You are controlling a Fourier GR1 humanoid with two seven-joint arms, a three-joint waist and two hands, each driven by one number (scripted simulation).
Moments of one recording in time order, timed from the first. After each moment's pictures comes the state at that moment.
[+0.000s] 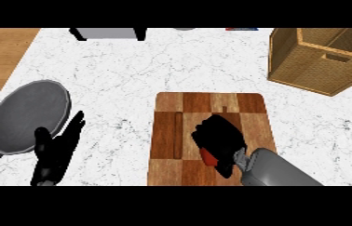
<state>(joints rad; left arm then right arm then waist) 0.10 0.30 -0.09 -1.48 0.16 0.10 0.23 -0.49 -0.38 0.85 -1.50 0.82 0.39 0.26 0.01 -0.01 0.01</state>
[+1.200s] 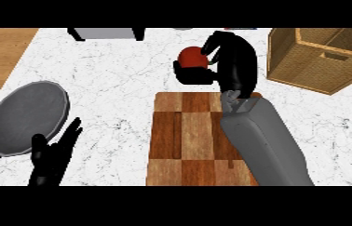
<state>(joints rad) 0.16 0.30 -0.08 -1.51 0.14 0.09 0.25 -0.71 -0.02 0.26 -1.45 0.90 -0.21 0.87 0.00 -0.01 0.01</state>
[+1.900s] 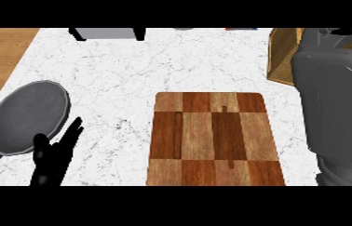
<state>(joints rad) 0.15 0.28 -0.07 -1.51 0.12 0.08 0.24 -1.01 -0.21 -0.05 -1.49 0.93 -0.12 1.01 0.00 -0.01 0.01</state>
